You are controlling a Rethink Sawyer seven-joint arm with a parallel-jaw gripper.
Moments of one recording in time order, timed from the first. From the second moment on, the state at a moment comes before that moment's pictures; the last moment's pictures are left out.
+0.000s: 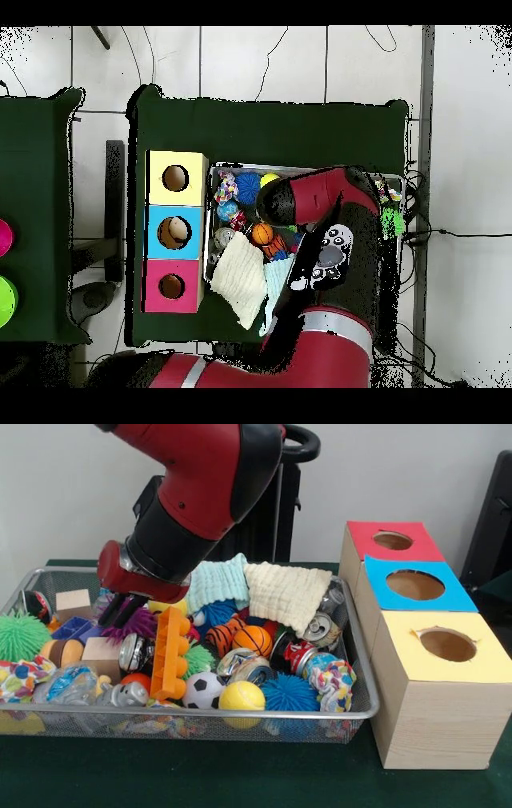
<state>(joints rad) -0.12 -0.38 -0.27 1.21 -0.55 0.77 1.50</state>
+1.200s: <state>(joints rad) -0.15 -0.33 -0.23 1.20 -0.52 1.03 1.50</state>
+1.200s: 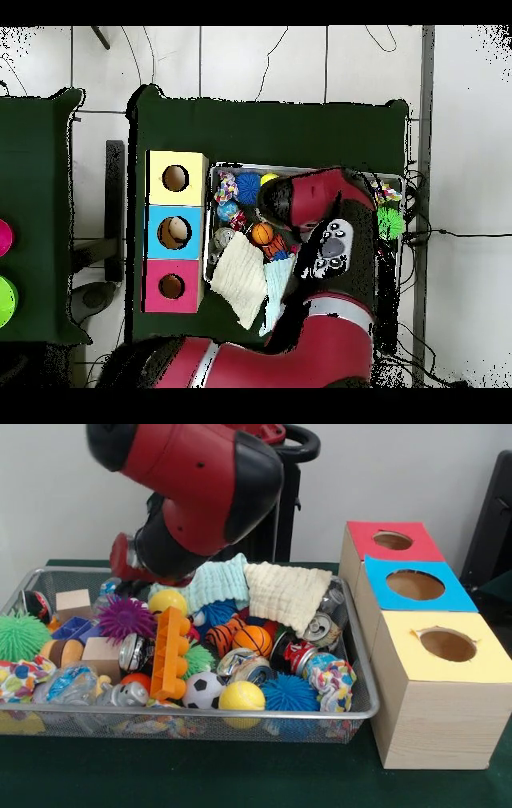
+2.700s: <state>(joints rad) -0.20 -0.37 -0.12 1.25 -0.41 1.33 1.50</state>
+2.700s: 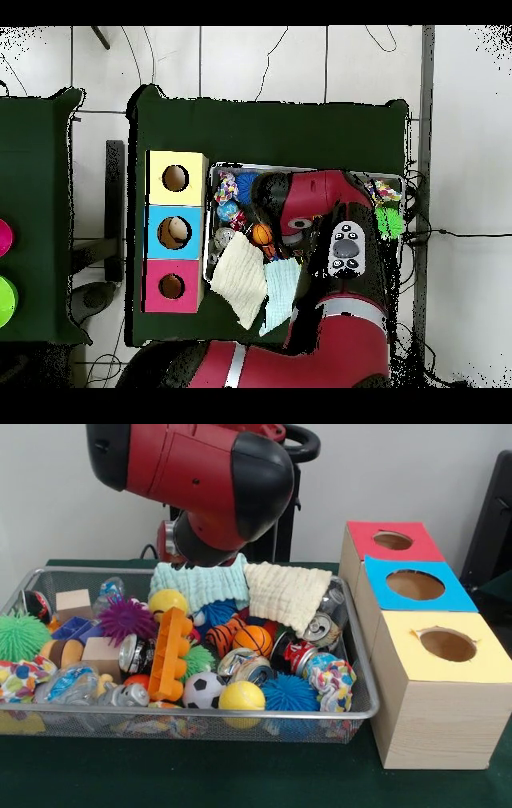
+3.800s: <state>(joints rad) -0.36 -0.38 0.05 1.36 -0.34 0.80 1.50</state>
